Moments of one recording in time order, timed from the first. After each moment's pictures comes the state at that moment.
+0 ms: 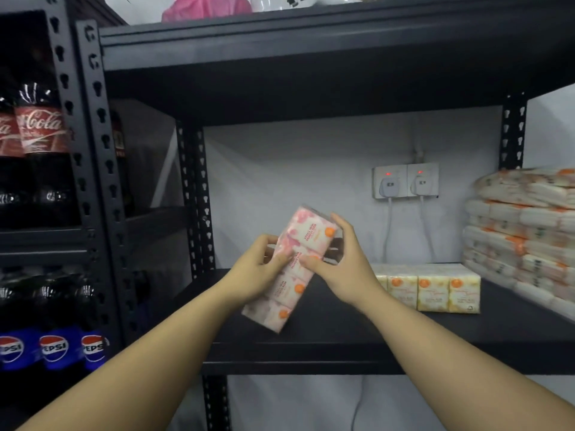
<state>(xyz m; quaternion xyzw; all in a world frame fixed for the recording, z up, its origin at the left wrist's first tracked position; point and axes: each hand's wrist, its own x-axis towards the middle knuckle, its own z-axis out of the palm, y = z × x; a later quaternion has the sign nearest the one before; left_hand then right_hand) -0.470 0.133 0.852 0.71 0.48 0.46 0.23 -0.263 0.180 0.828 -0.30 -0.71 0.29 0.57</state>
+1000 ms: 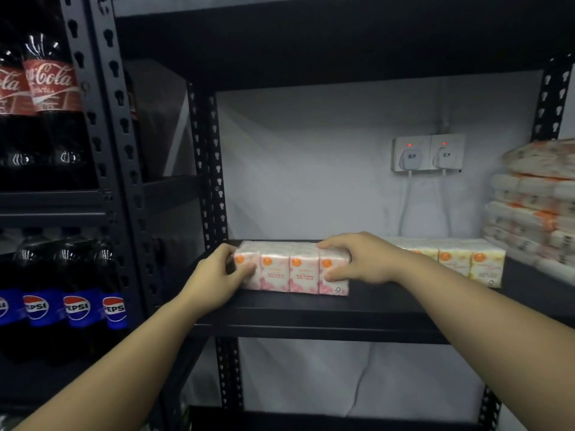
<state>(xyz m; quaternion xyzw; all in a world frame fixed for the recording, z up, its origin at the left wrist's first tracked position) -0.571 0.127 0.776 0.65 0.63 0.42 0.08 -0.245 0.187 0.837 -0.43 -0.88 0.09 0.18</state>
